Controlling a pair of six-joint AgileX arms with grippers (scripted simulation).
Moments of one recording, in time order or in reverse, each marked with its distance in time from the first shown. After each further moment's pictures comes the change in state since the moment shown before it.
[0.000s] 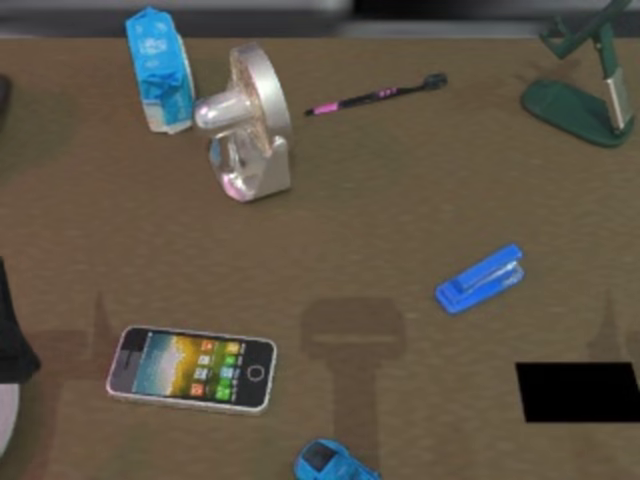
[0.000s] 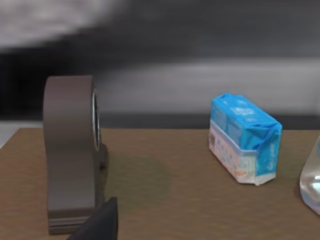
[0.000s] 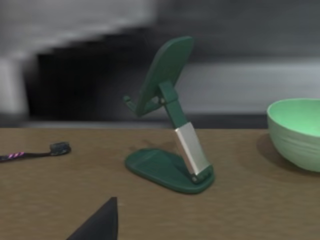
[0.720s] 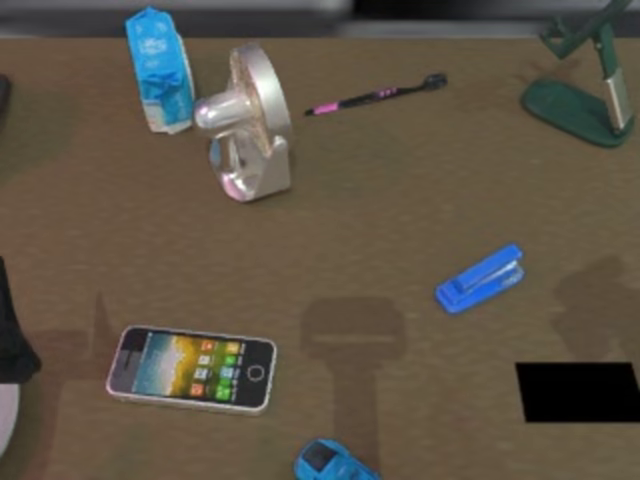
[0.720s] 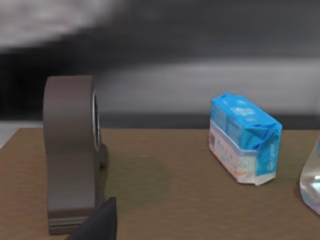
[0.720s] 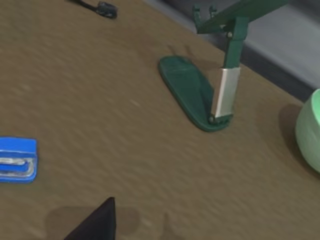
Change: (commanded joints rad) left arm 0.000 0.000 0.000 0.000 0.000 0.000; right arm 0.129 0.570 0.532 -0.374 -0.001 -0.483
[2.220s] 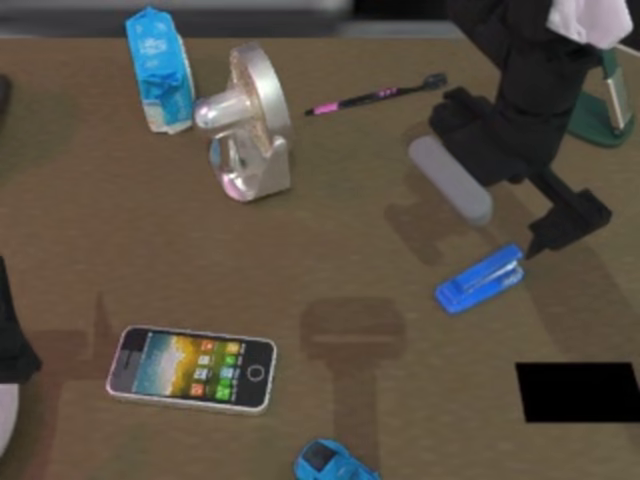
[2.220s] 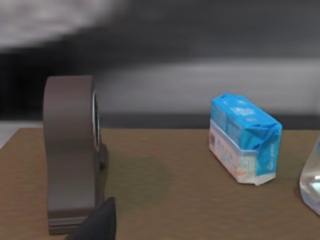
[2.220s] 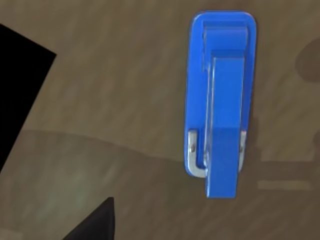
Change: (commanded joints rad) left arm 0.000 0.000 0.000 0.000 0.000 0.000; right arm 0.300 1.532 1.279 -0.911 0.004 -1.170
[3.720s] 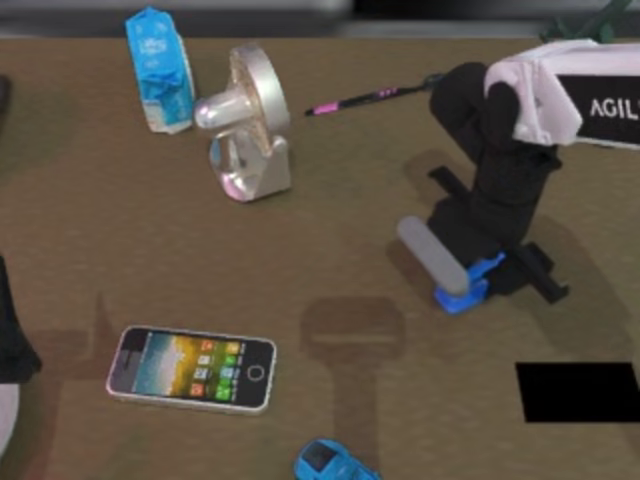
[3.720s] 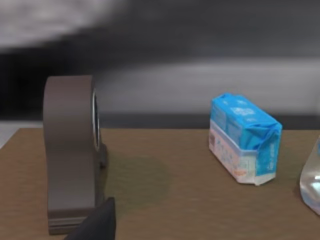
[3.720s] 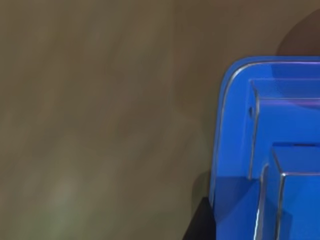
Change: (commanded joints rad) left arm 0.000 0.000 0.000 0.000 0.000 0.000; right arm 0.007 0.089 -0.263 0.350 0.001 0.002
